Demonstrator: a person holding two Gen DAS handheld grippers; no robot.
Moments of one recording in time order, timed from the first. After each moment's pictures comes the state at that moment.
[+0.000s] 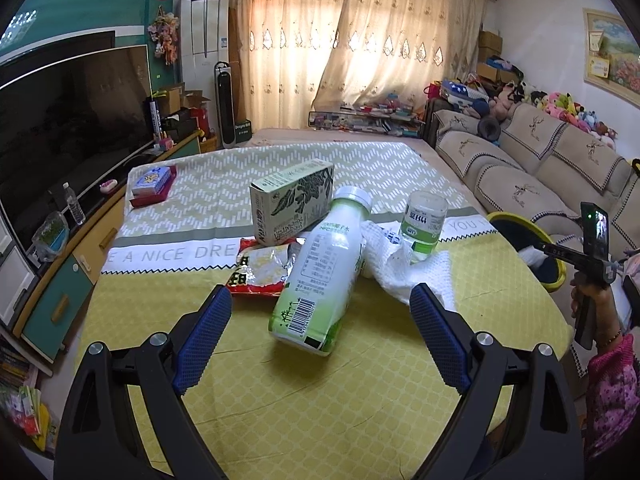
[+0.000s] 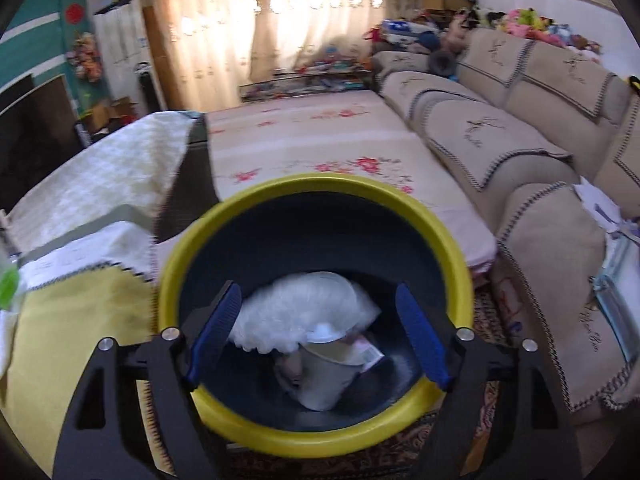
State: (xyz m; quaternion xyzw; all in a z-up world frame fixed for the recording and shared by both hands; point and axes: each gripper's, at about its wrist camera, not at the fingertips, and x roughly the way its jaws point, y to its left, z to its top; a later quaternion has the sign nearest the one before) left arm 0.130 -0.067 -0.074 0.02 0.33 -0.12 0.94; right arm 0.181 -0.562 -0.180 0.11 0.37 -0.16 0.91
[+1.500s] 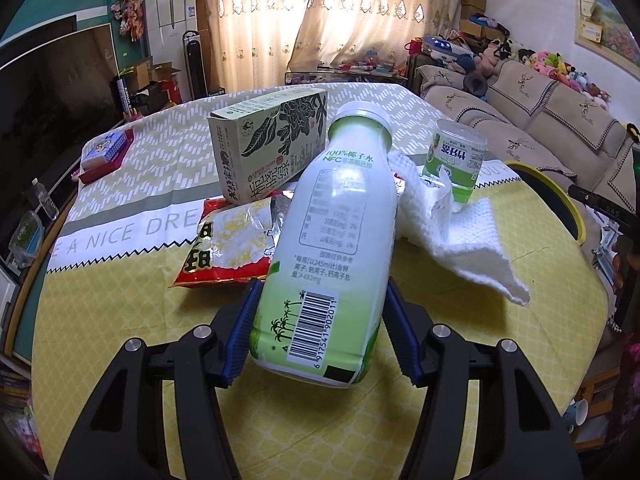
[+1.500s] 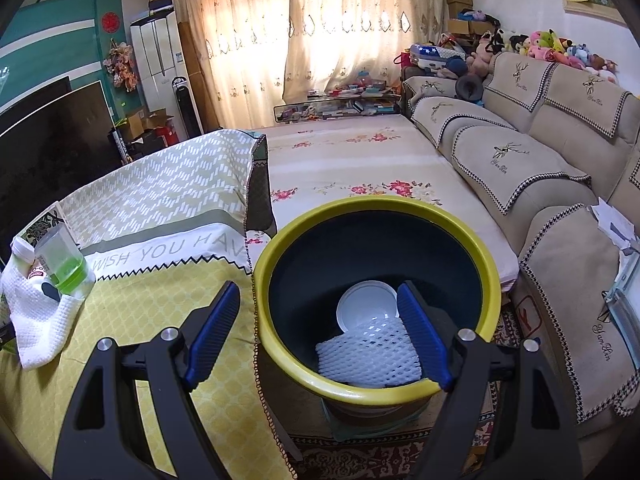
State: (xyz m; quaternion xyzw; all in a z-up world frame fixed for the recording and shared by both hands) left arm 0.194 -0.074 -0.144 0.05 0.39 -0.16 0.91; right arm 0.150 -0.505 -0.142 0.10 0.33 -0.10 0.93
